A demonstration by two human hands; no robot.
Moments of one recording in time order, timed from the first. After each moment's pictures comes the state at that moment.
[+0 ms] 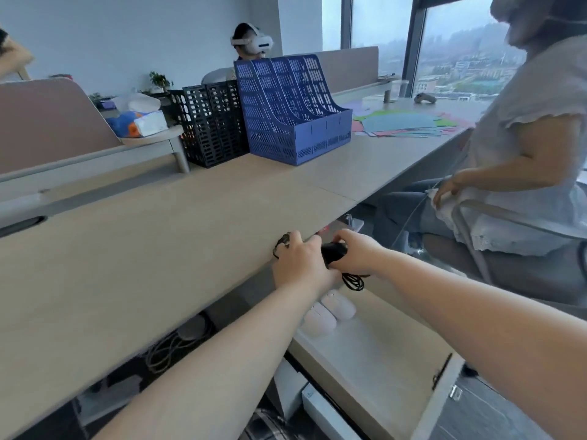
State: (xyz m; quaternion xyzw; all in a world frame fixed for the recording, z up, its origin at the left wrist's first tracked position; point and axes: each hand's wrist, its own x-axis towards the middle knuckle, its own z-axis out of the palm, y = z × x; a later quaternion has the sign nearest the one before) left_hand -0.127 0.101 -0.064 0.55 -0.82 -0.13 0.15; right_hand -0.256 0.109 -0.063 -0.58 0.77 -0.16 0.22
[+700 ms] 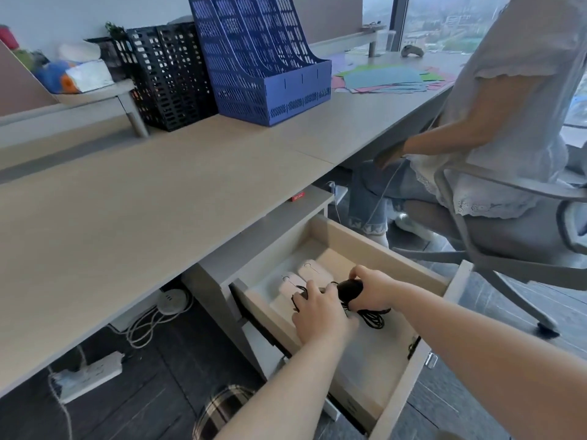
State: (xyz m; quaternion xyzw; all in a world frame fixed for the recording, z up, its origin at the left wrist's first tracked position) left_hand -0.180 0.169 -0.190 0.59 -0.77 -0.23 0.05; right_hand -0.313 0.162 -0.187 -0.50 0.80 -0.06 0.33
